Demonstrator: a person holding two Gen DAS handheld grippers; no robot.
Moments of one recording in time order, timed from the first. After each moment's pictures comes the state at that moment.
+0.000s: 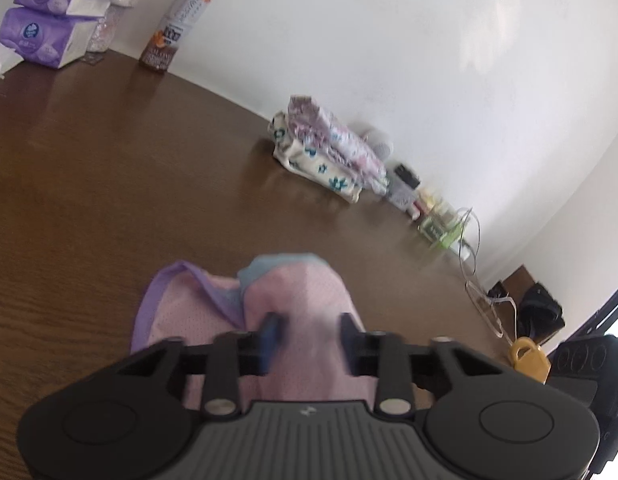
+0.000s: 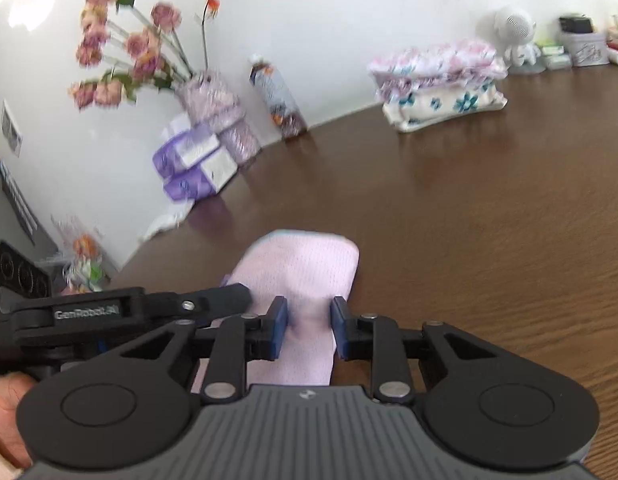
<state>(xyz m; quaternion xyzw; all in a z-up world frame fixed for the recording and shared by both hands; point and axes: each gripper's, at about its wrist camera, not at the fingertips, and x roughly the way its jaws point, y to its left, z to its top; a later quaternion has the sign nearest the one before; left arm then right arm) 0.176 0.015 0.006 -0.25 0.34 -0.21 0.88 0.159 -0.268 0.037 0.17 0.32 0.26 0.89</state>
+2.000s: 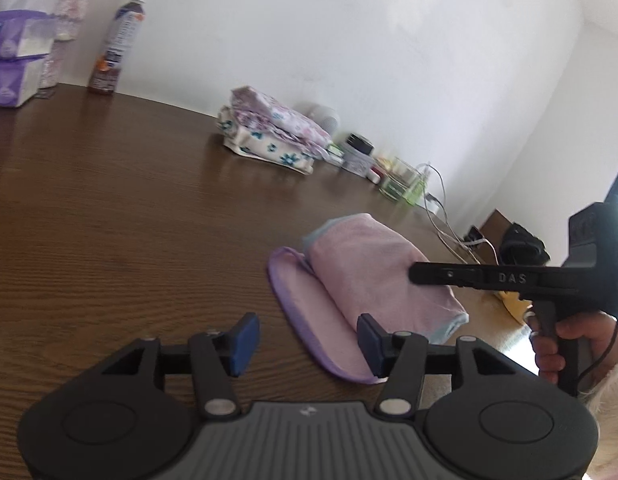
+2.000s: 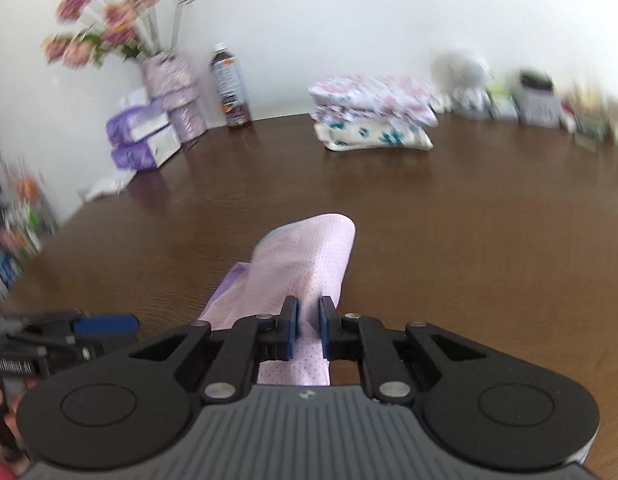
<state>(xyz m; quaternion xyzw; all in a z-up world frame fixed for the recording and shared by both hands) 0.122 0.013 0.002 -0.16 0.31 -0.29 0.89 0.139 -0.295 0.085 0.00 0.35 0.21 0.91</state>
